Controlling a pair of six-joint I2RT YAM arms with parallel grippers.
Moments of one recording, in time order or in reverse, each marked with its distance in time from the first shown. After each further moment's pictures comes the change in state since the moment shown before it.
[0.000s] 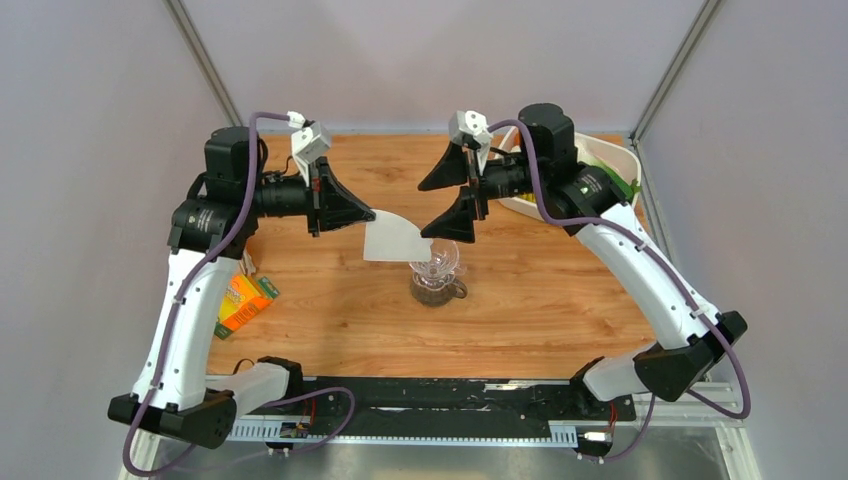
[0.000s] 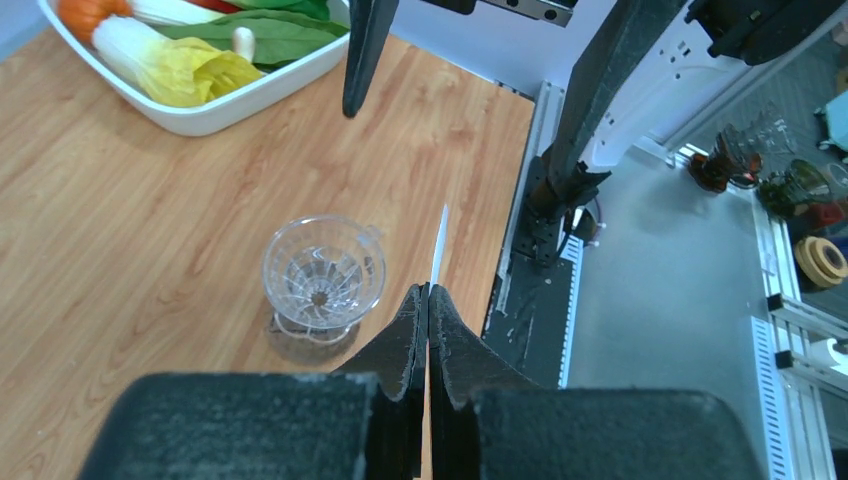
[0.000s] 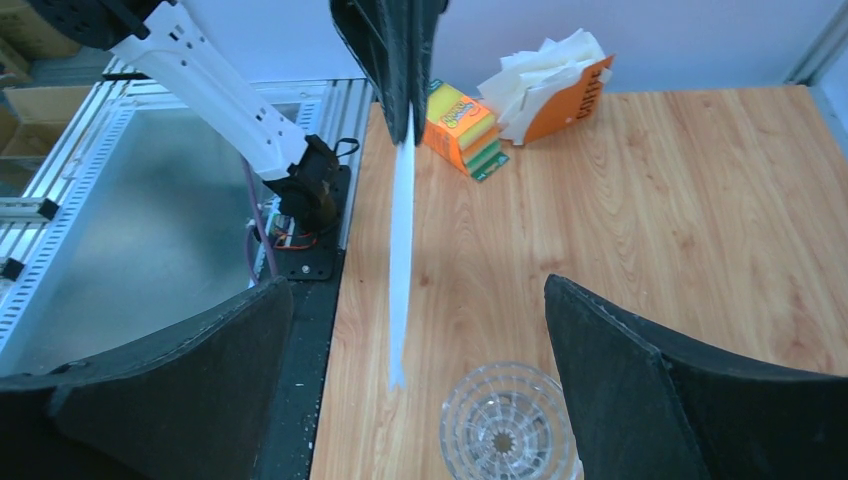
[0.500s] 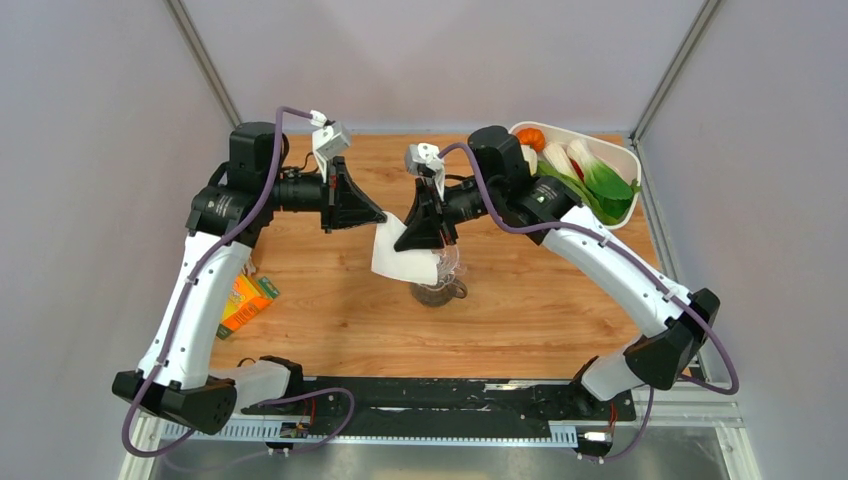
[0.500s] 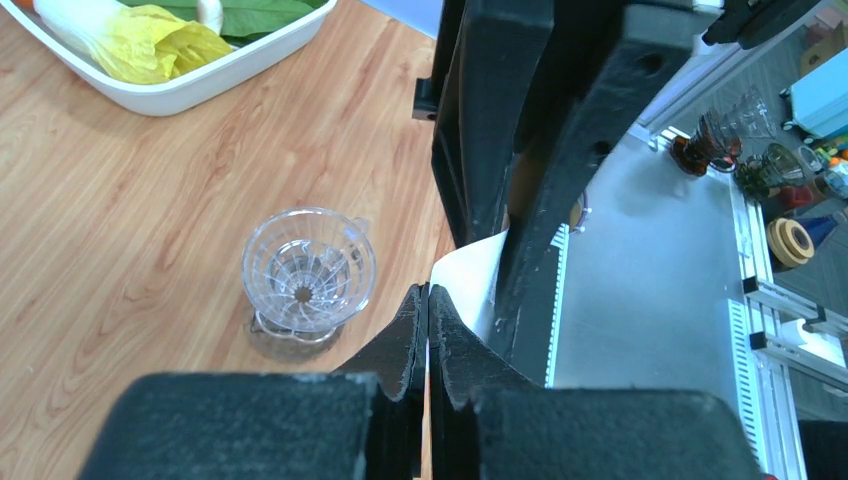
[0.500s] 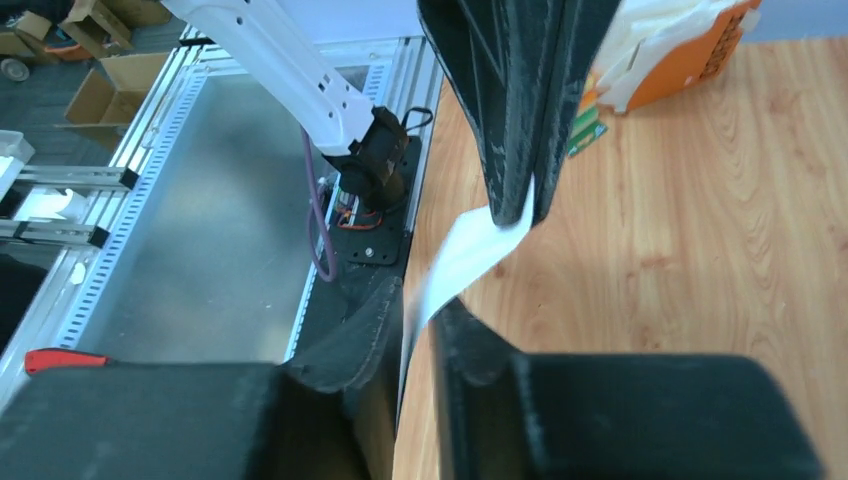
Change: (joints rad) left arm -0.076 0.070 -0.001 -0.004 -0.016 0.008; right arm 0.159 0.083 -0.032 0.004 0.008 0.026
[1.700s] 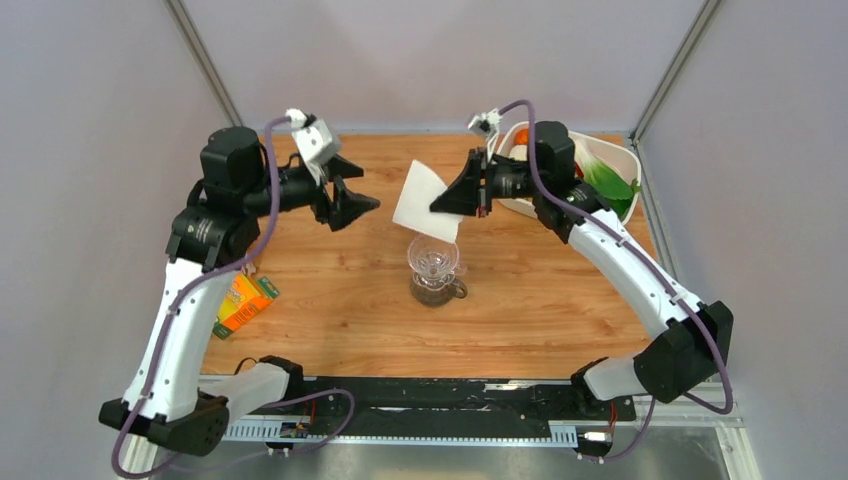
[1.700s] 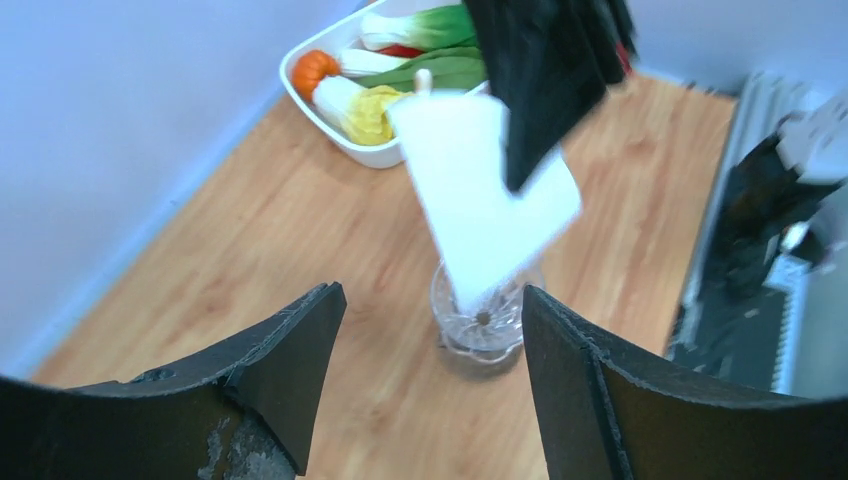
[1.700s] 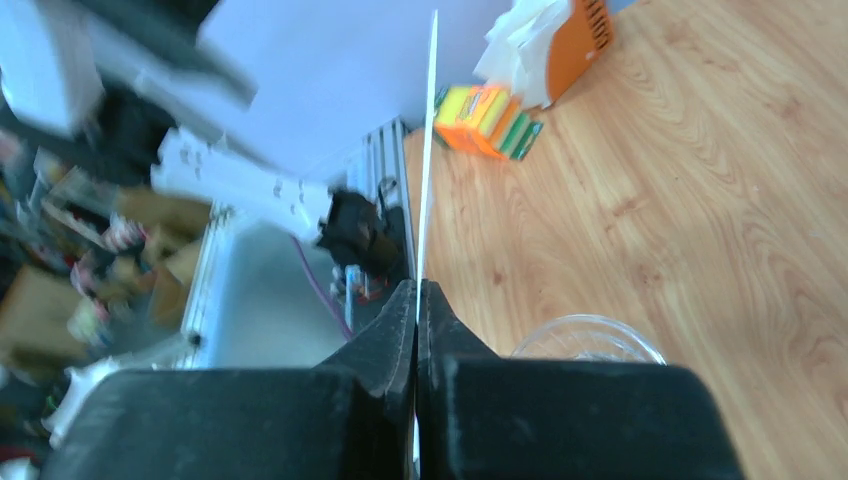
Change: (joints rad) left arm 0.029 -0.053 0.043 0.136 -0.249 0.079; right arm -0.222 -0.095 -0.259 0.307 -0.024 0.431
